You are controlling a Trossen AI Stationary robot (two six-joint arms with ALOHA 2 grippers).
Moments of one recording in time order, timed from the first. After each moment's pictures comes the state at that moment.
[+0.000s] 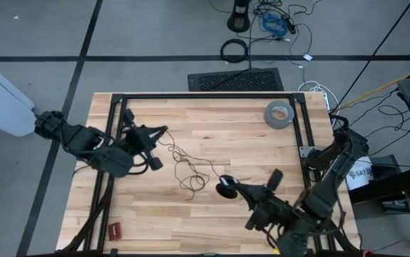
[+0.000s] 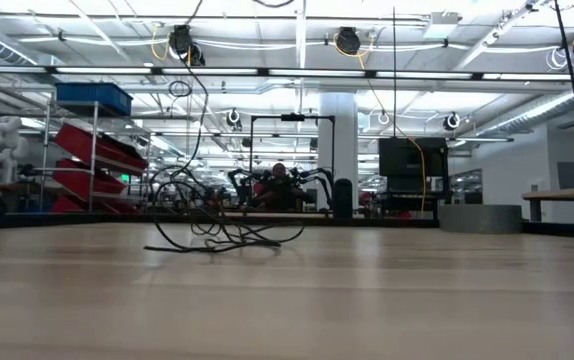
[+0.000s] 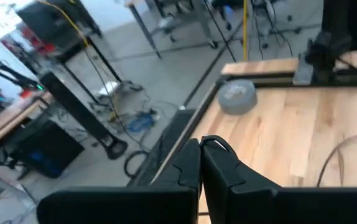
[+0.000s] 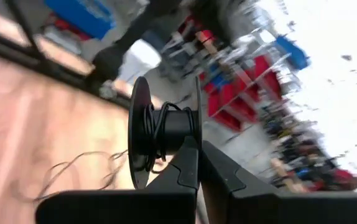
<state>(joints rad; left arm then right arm) -0.50 1.33 1.66 -0.97 -1.10 -0.18 0.85 1.65 1.63 -0.65 1.37 -0.04</state>
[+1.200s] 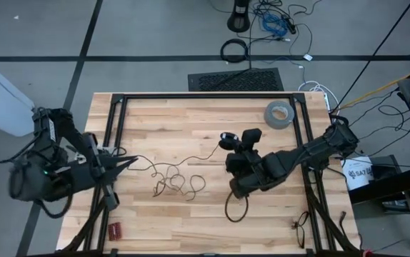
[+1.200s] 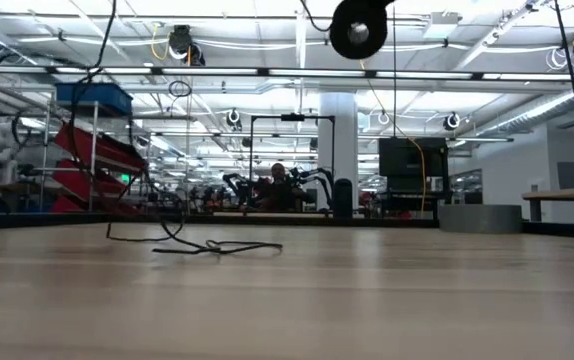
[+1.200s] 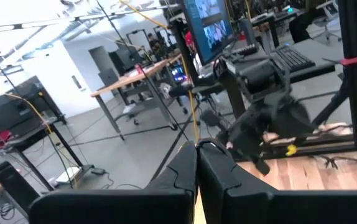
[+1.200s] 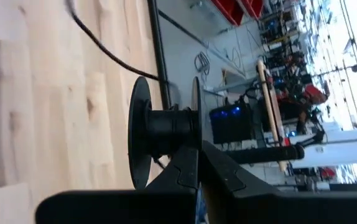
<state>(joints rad) -1.02 1.28 1.66 -0.36 -1.39 0.37 0.41 1.68 1.61 -1.25 1.12 0.21</state>
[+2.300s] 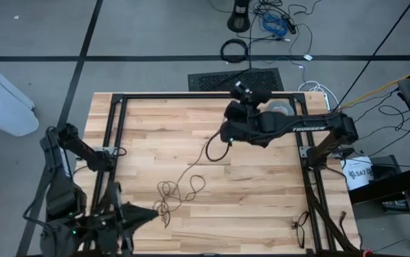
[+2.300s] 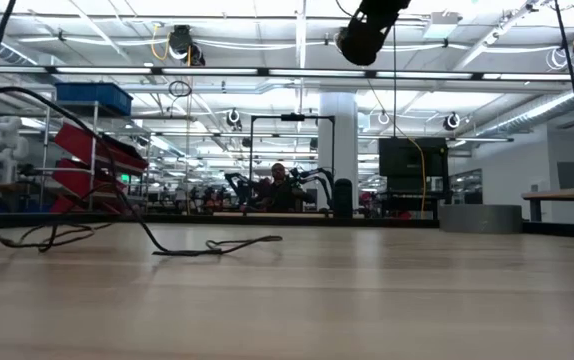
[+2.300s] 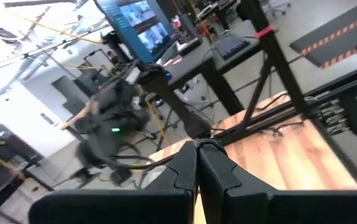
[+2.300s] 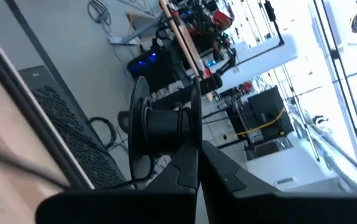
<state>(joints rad) -1.07 1.54 1.66 -0.32 -1.25 0.38 0.02 1.62 1.61 -1.09 1.38 0.08</state>
